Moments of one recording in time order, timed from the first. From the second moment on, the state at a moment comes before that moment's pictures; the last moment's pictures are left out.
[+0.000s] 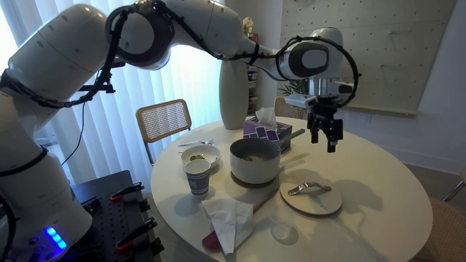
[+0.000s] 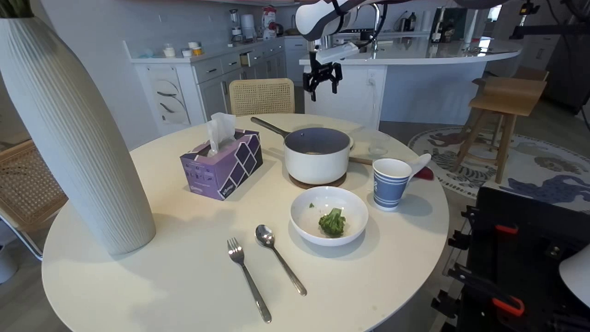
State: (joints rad) arm -0.22 0.88 -0.21 -1.03 -0.01 1.95 0.11
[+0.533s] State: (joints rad) arm -0.12 0.71 -0.25 -1.11 -0.06 1.82 0.19
